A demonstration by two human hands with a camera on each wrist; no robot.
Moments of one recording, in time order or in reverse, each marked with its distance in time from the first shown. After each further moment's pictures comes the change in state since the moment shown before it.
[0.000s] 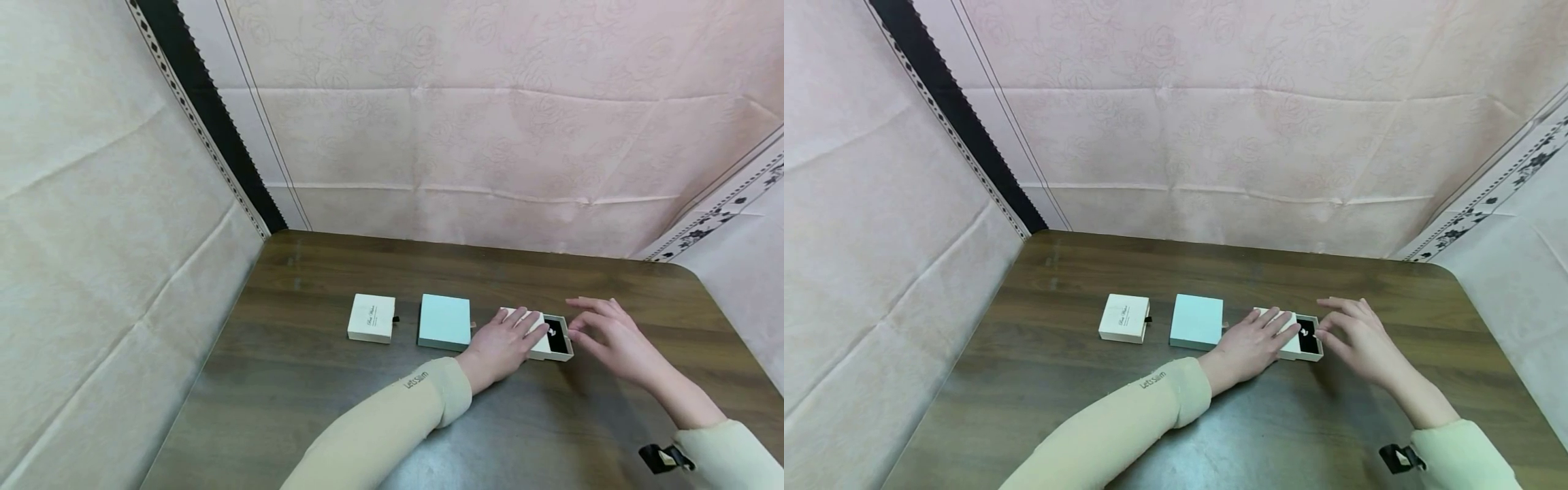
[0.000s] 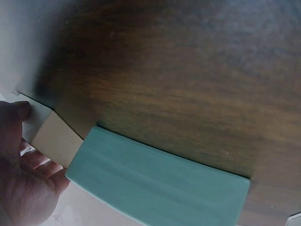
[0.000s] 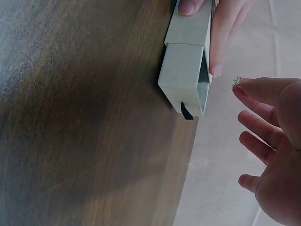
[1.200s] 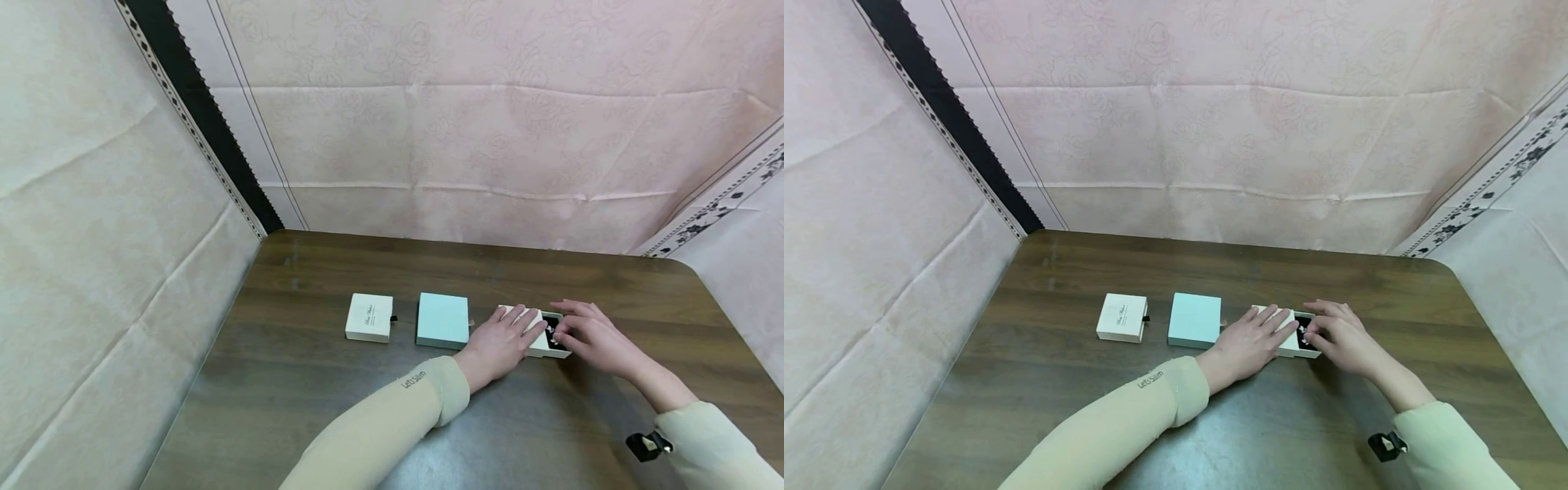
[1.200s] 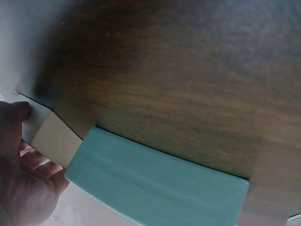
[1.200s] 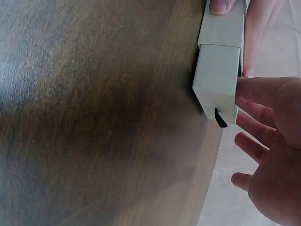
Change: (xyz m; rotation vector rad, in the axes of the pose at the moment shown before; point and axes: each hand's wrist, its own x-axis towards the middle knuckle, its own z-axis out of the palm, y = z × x) left_hand -0.001 -0.001 0.000 0.000 0.008 0.010; right_hand 0.002 0.015 0.020 0.009 -0.147 0.005
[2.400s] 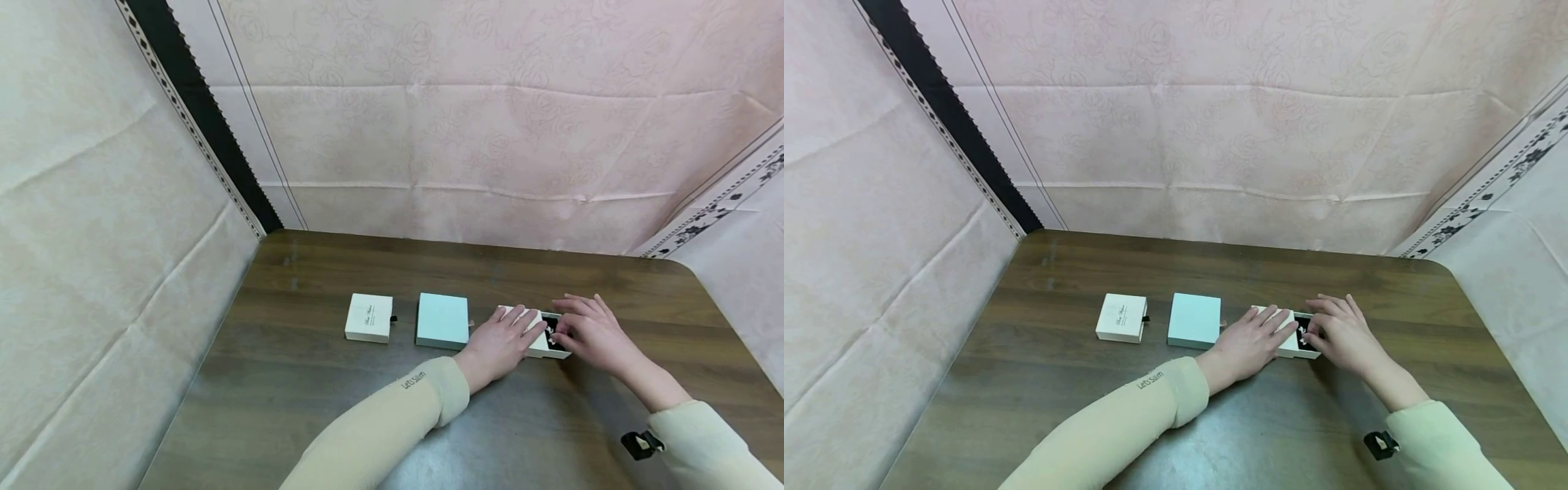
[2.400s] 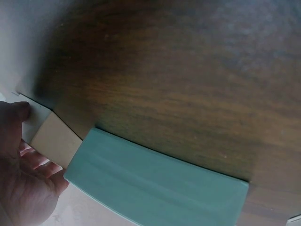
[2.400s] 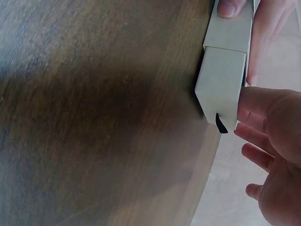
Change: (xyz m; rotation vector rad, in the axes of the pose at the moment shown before) left_hand 0.001 0.001 0.000 0.010 -0.016 0.000; right_hand 0.006 0.001 0.005 -0.182 0.068 -0.003
